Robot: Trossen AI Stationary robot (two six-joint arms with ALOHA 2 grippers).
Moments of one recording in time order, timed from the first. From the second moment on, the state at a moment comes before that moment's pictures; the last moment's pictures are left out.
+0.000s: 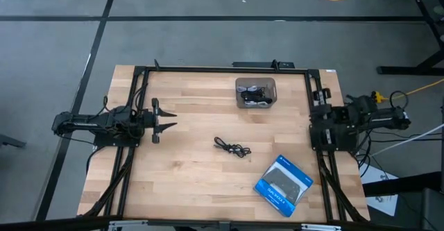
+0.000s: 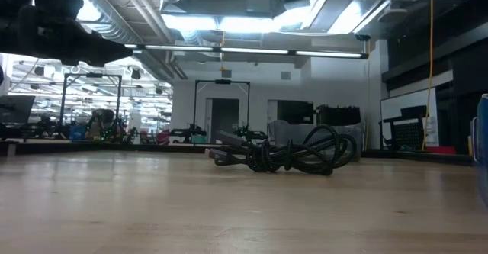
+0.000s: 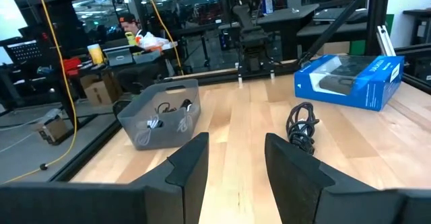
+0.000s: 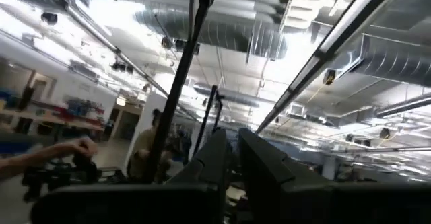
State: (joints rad) left arm 0.00 0.02 0.01 0.03 -0.14 0.16; right arm 0.14 0.30 0.37 0.50 -0.16 -0.23
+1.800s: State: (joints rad) left arm 0.00 0.02 0.01 0.03 -0.14 0.16; right arm 0.05 1.73 1.29 -0.55 0.07 0.10
